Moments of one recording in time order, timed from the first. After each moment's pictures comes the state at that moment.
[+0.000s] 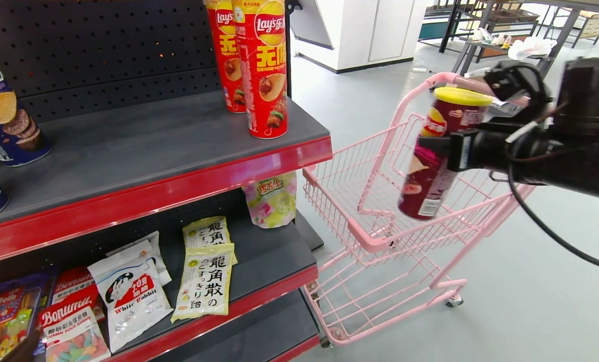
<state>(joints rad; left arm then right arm) -0.19 0.45 -0.27 -0.08 0.04 0.18 0.33 1.56 -1.03 -0.31 0.04 -0.05</state>
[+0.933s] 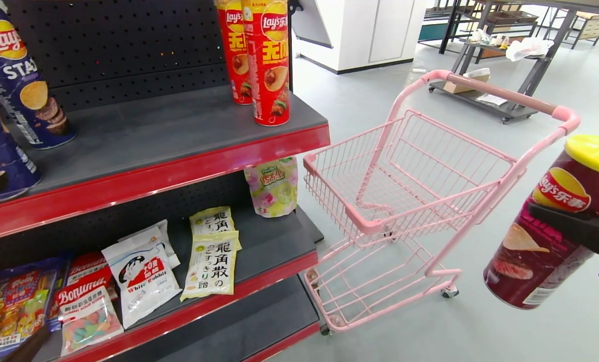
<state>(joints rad) -0.19 0.51 -0.30 -0.08 0.04 0.26 0.32 1.01 -0.62 -0.18 0.01 -0.13</state>
